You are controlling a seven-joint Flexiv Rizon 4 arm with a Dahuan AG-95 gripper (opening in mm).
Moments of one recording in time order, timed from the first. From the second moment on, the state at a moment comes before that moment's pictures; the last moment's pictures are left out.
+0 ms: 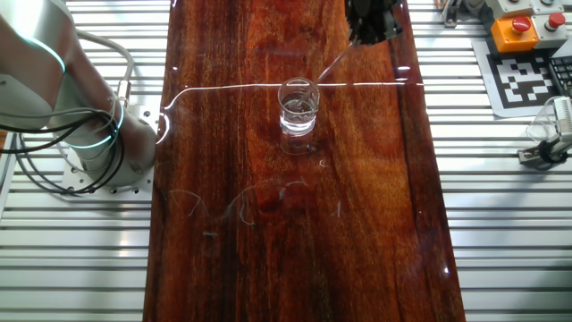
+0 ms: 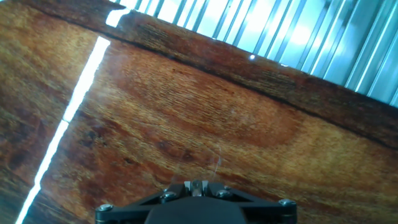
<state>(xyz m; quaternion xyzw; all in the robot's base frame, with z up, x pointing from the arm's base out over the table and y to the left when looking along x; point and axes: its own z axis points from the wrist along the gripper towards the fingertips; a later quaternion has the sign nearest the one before) 0.475 0.100 0.257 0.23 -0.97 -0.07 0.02</state>
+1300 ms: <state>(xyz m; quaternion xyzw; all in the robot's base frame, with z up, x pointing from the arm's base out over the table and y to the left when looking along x) 0.479 0.104 0.247 0.24 -0.97 -0.07 0.01</state>
